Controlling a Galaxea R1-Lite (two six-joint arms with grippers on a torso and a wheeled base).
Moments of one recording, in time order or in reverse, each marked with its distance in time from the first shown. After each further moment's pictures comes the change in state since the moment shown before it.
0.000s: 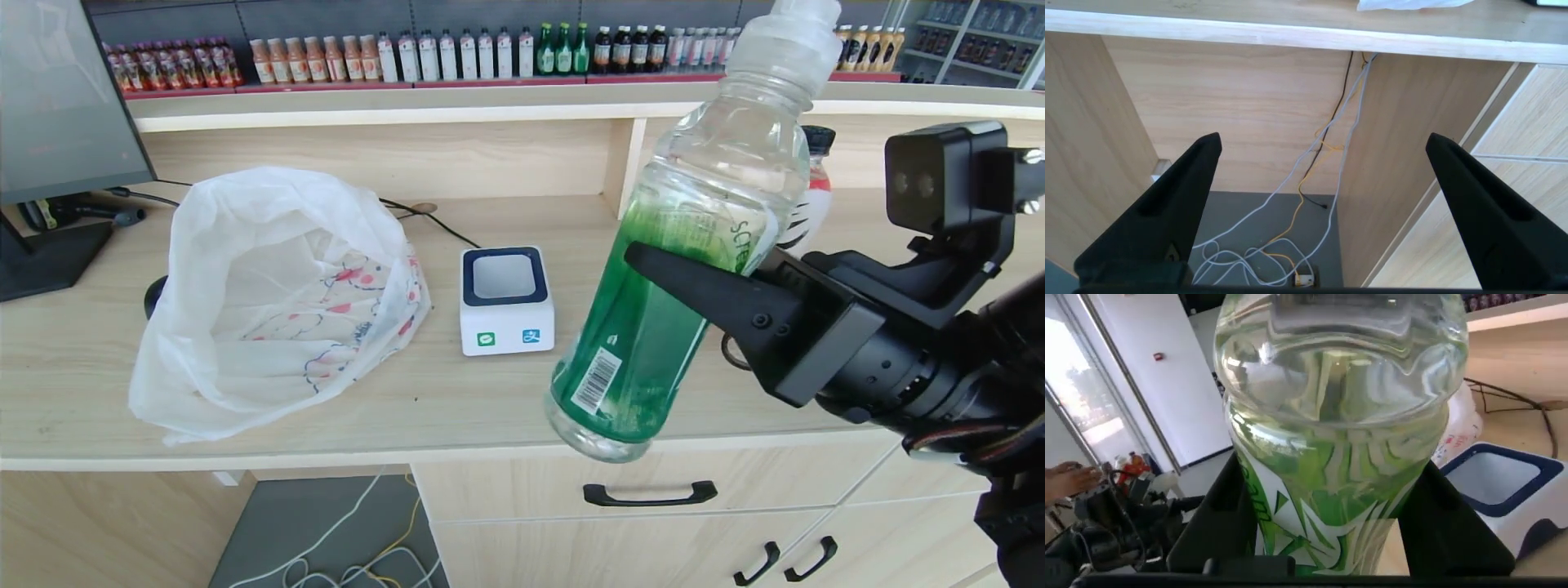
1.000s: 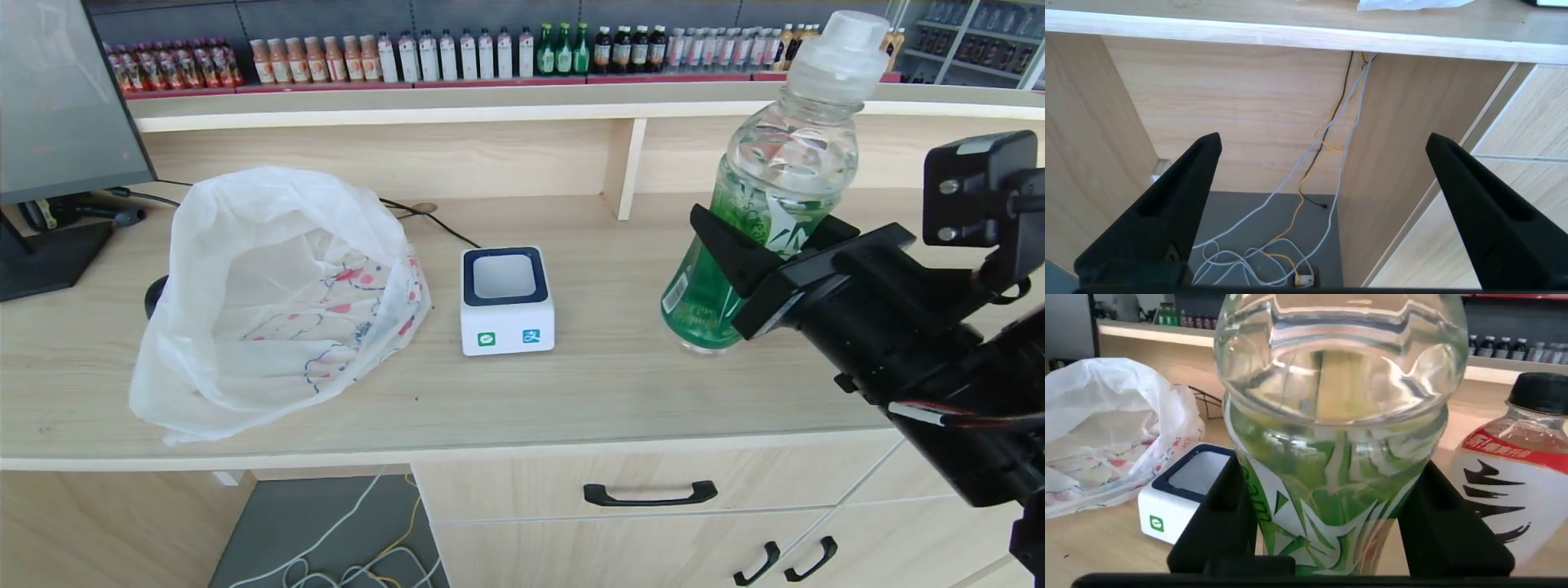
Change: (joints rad) left arm 0.000 0.000 0.000 0.000 0.000 0.001; right arm 0.020 -0.044 0.047 0.043 -0.737 -0.631
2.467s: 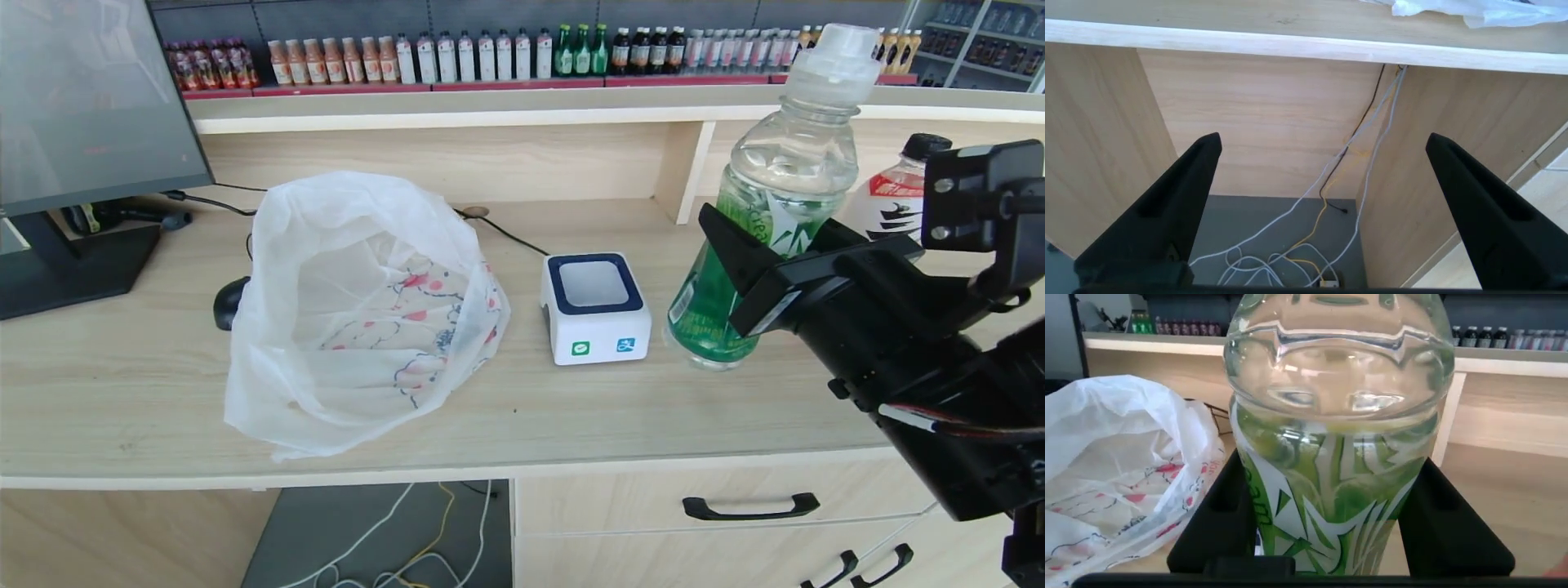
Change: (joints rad) left arm 0.000 0.000 0.000 0.000 0.000 -0.001; right arm 0.037 0.017 0.015 -0.054 -0.127 0.002
